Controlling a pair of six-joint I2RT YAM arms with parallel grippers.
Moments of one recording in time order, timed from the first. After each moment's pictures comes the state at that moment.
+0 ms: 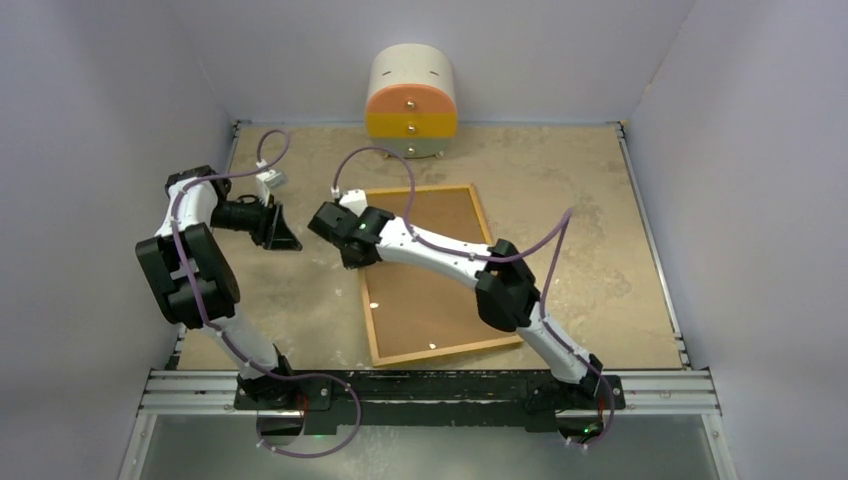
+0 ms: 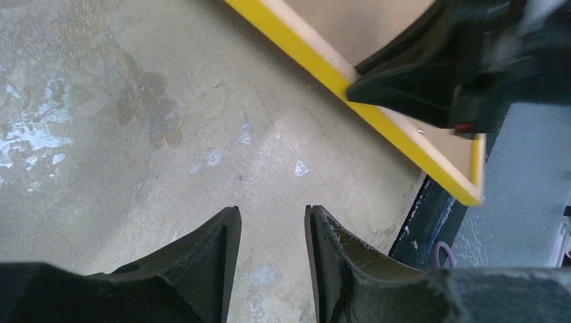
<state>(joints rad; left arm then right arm) 0.39 1.79 1.36 -1.32 0.96 1.08 1.11 2.38 2.19 -0.98 0.42 0.75</state>
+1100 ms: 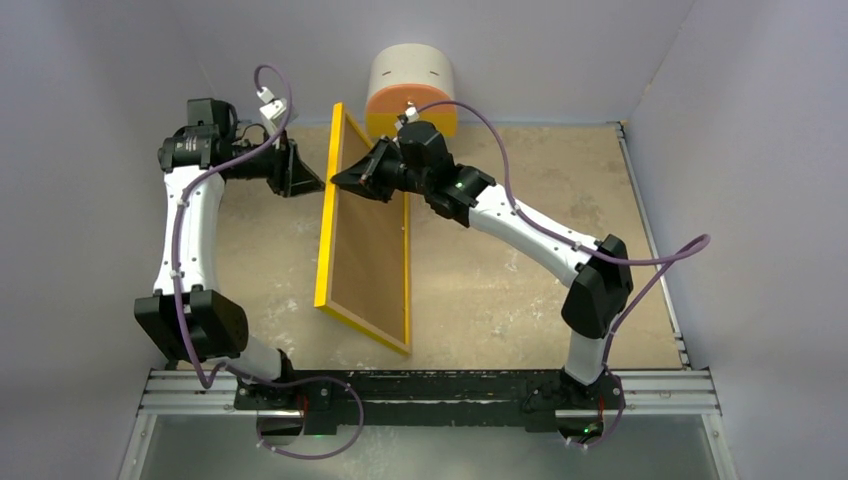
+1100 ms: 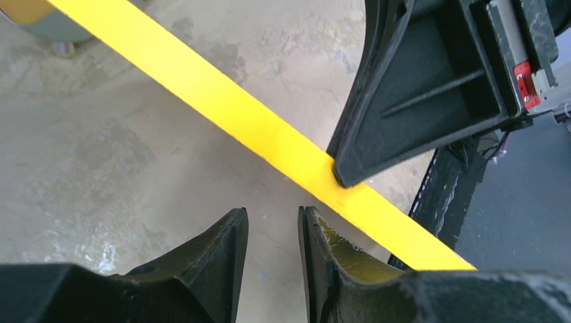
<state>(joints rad) 0.15 1.53 1.67 -1.16 1.07 0.56 0.85 1.83 1.74 -0.23 -0.20 1.29</state>
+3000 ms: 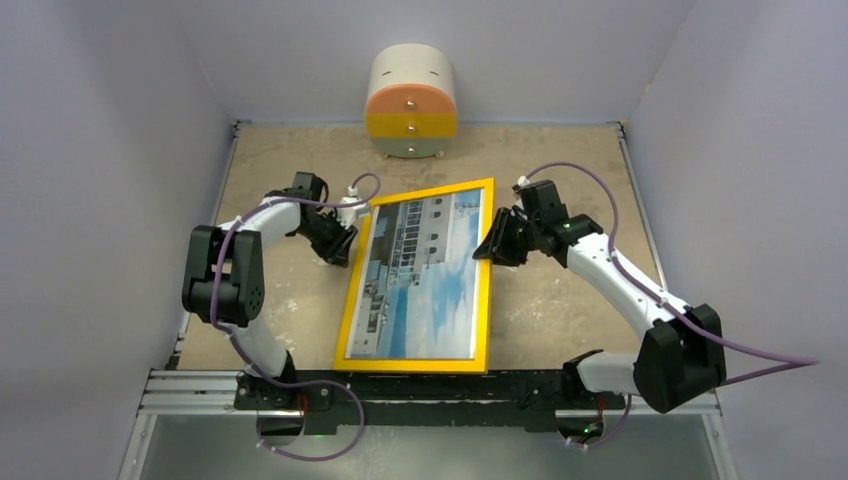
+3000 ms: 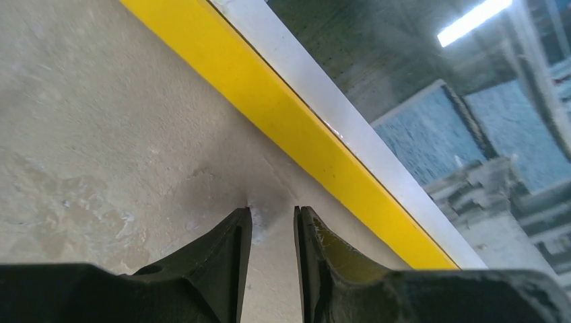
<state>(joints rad) -0.12 1.73 1.10 -0.70 0.49 0.64 0.40 1.29 0.98 -0.63 -0.32 0.72</state>
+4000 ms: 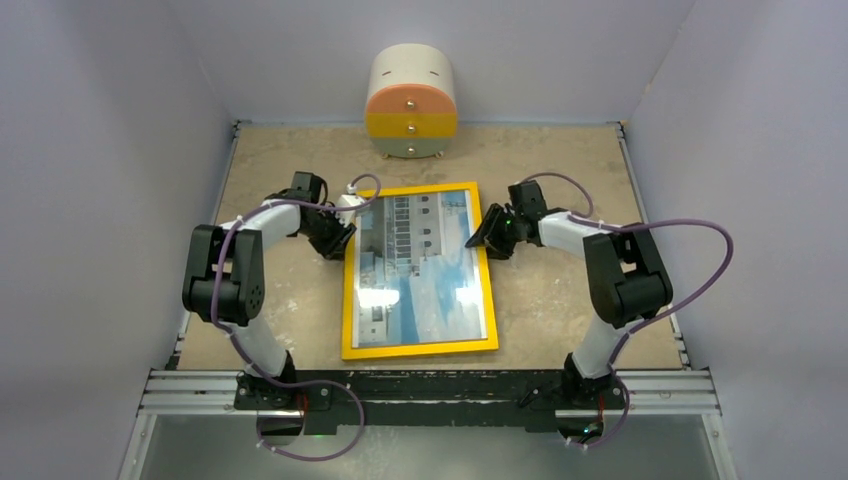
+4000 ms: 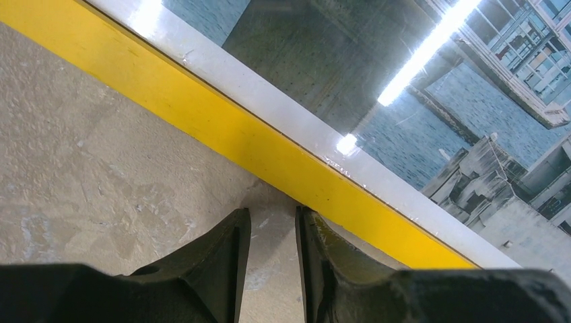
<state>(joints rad) -0.12 1.75 1.05 -0.54 0.41 0.67 0.29 1.75 0.95 -0.22 -0.36 0.81</state>
